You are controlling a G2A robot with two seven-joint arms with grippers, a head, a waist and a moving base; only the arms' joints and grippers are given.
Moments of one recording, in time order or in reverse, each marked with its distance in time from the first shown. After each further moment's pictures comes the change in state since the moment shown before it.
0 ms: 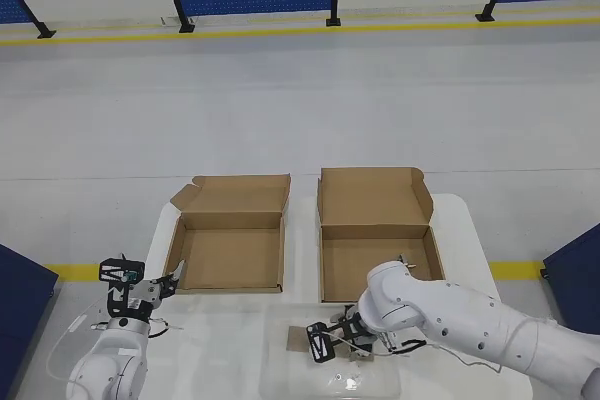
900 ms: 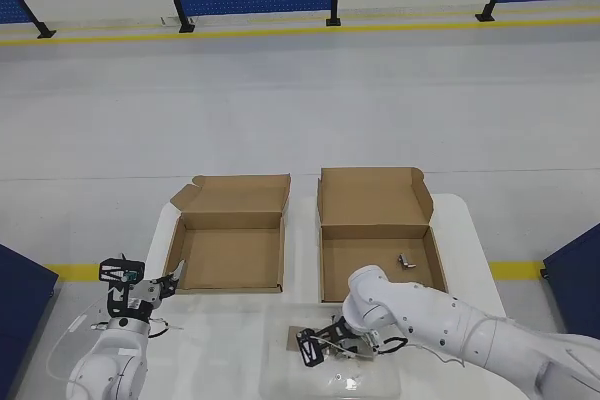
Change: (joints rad) left arm 0.000 0.000 0.000 0.000 0.000 0.000 0.000; right arm -0.044 -0.169 -0.025 0.259 -0.102 -0.117 -0.107
